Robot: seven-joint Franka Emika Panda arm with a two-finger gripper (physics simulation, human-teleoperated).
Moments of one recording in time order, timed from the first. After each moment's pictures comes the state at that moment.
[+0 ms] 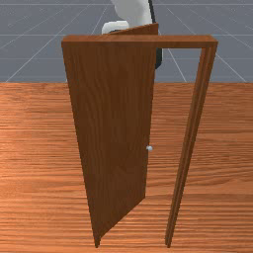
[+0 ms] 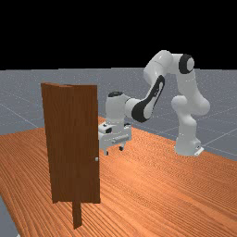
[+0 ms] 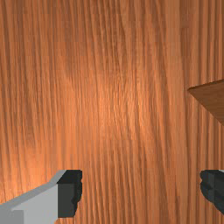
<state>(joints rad) 0.01 0.39 -0.05 -1.94 -0.03 2.34 -0.77</state>
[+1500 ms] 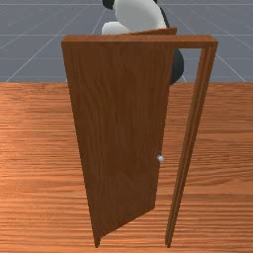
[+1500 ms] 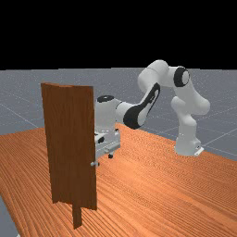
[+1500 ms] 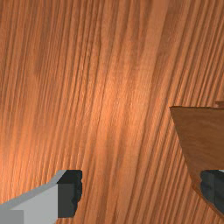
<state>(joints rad) 0.04 0.68 0.00 -1.46 -0.09 2.13 -0.90</state>
